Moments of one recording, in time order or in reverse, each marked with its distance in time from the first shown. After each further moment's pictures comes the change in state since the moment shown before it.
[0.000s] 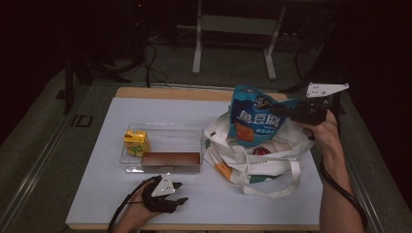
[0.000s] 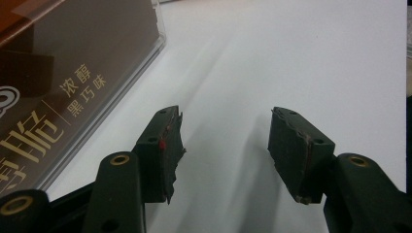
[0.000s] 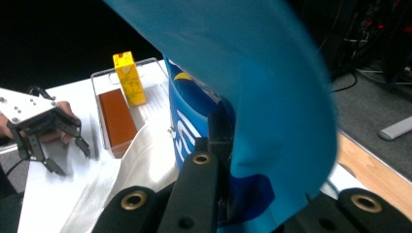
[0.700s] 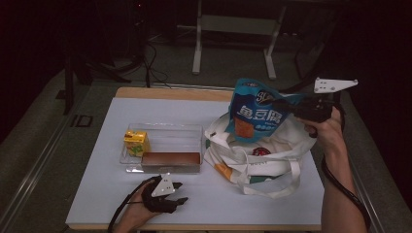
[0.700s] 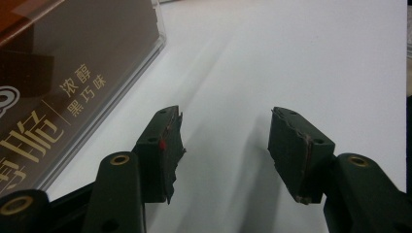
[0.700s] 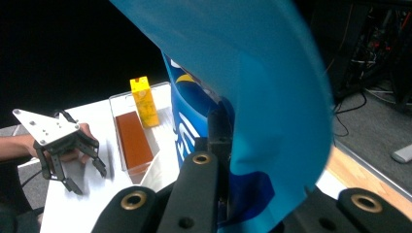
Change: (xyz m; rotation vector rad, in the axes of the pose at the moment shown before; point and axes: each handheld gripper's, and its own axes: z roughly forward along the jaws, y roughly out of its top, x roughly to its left) left arm 0.000 0.000 0.000 0.000 0.000 0.000; right arm 0.007 0.016 -0.010 -0.076 0.040 -0.003
